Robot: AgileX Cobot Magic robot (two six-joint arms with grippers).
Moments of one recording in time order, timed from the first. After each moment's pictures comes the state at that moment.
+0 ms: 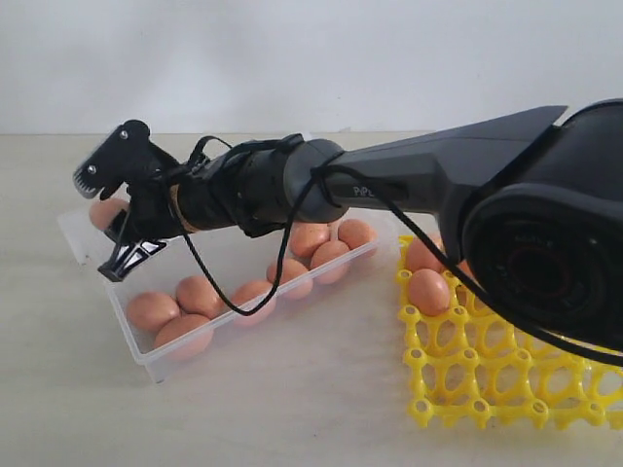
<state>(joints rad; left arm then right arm) 0.24 0.00 0.00 -0.13 0.07 0.14 0.68 2.37 -1.79 -1.74 -0.20 1.41</state>
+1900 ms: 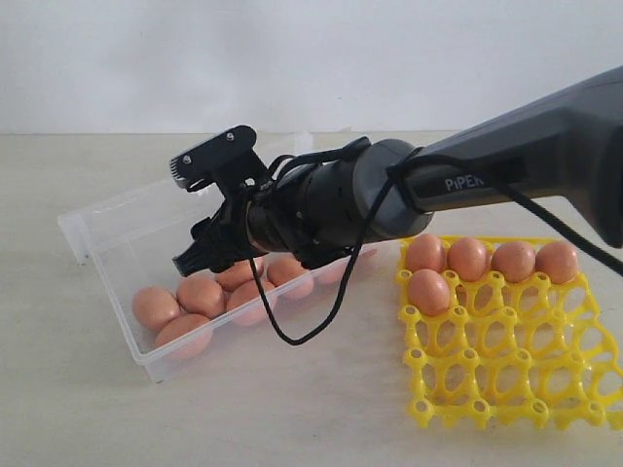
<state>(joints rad) 0.24 0.00 0.00 -0.13 0.07 0.14 0.68 2.14 -1.37 -1.63 0.17 1.63</state>
